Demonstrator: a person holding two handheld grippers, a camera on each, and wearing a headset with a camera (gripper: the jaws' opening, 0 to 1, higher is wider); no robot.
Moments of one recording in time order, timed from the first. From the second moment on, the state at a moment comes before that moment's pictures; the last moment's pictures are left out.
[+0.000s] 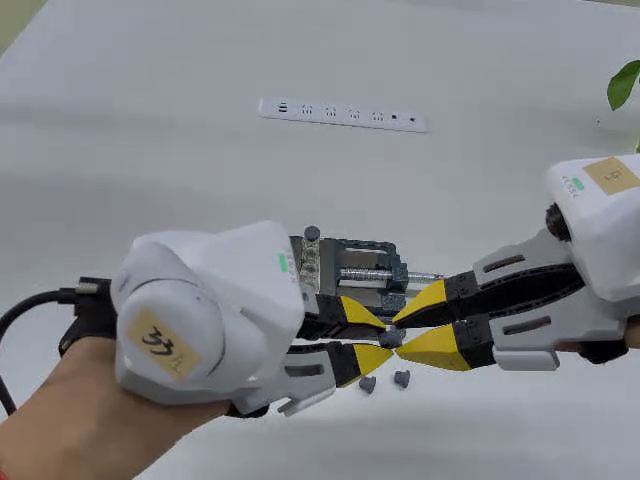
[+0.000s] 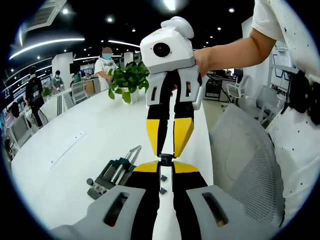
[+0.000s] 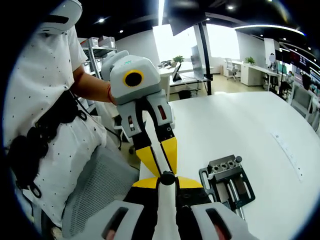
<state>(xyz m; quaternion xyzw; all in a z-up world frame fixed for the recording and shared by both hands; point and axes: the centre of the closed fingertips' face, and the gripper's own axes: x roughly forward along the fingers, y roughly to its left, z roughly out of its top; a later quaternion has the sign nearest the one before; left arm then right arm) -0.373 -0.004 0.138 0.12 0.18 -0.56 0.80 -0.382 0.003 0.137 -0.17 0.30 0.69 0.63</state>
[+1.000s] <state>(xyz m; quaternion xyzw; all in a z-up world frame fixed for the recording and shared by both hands) -0.377 -0.001 0.139 0.11 0.18 -0.57 0.79 -0.385 0.007 0.138 -0.18 0.29 0.70 0.63</state>
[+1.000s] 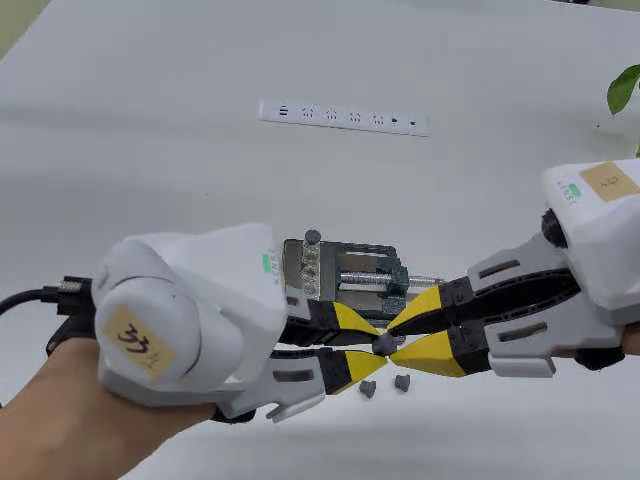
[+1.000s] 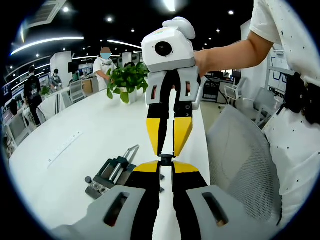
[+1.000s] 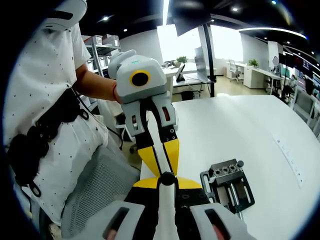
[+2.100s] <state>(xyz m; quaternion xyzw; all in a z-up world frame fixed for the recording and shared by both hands) -0.376 0.002 0.130 0.11 0.18 -0.56 0.80 -0.385 0.012 0.129 -0.21 0.29 0.70 0.62</state>
